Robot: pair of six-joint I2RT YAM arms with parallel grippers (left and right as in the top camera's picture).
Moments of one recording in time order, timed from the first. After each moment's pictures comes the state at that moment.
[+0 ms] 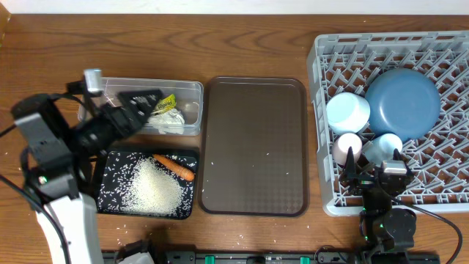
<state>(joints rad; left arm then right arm) 0.35 1.03 1.03 -0.58 1.10 -0.54 0.09 0.01 0.01 -0.06 0.15 -0.01</state>
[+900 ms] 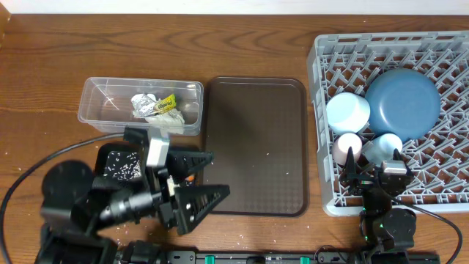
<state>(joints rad) -0.15 0.63 1.03 -0.58 1.10 -0.54 0.09 0.01 0.01 -0.06 0.15 -0.01</state>
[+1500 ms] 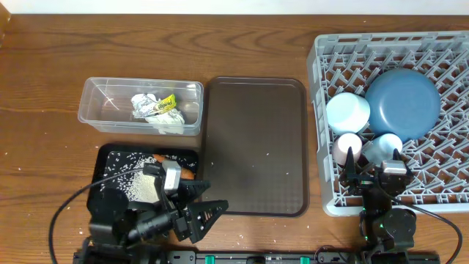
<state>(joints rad) -0.15 0.29 0.50 -0.58 0.97 -0.54 0.09 0.01 0.01 -0.06 0.15 -0.01</state>
